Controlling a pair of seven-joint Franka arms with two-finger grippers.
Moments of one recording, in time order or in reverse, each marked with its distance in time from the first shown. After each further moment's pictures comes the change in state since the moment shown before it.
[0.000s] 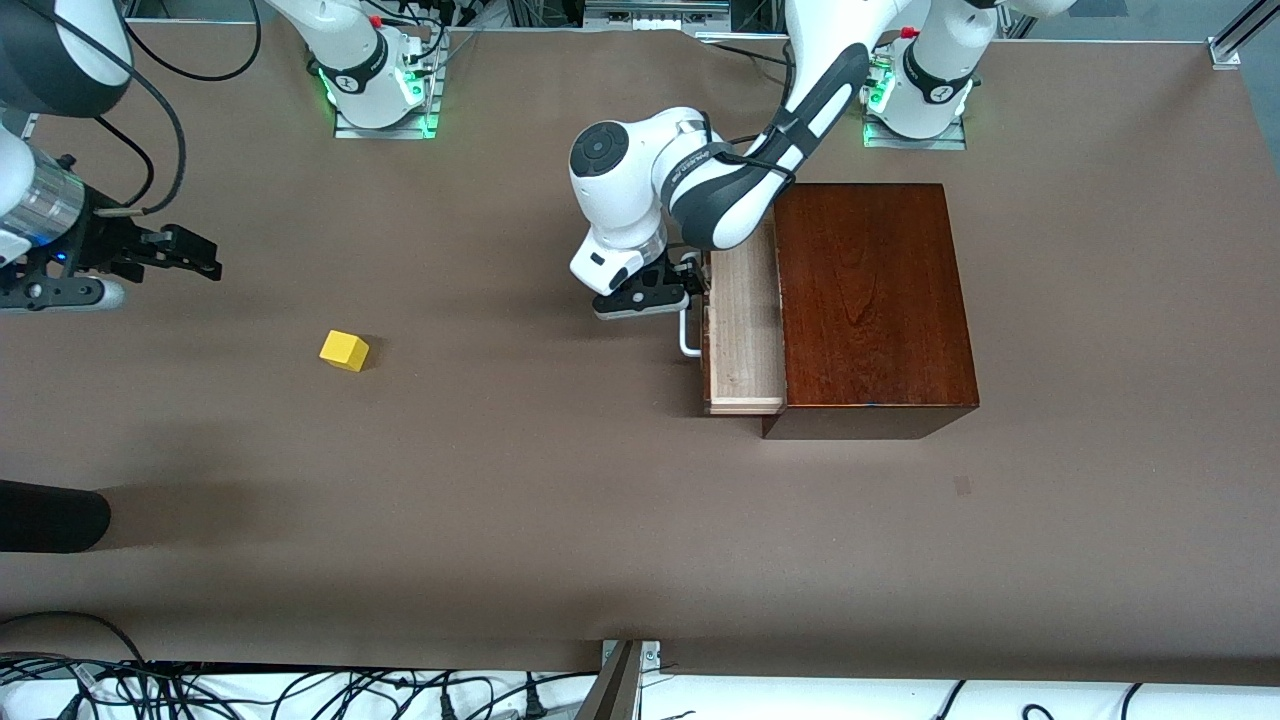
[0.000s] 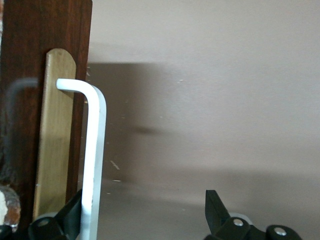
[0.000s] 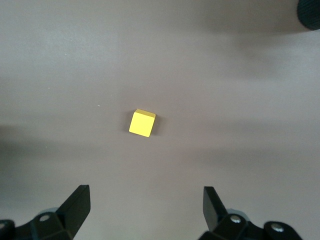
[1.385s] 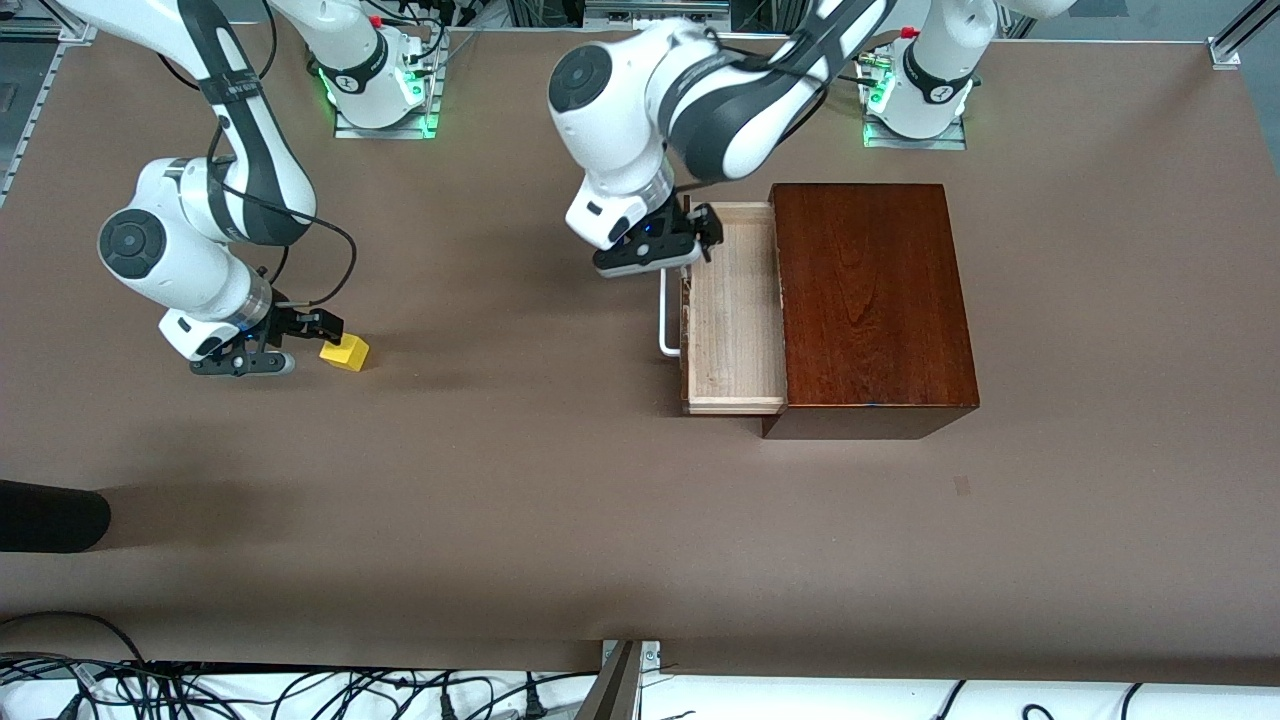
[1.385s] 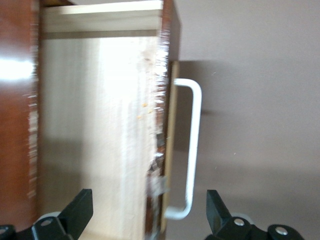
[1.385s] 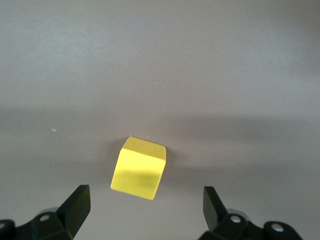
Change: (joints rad) left arm -0.002 -0.158 -0.006 0.099 -0.077 -0.372 0.084; right arm 0.029 0.229 0.018 -0.386 0.001 0.654 0.064
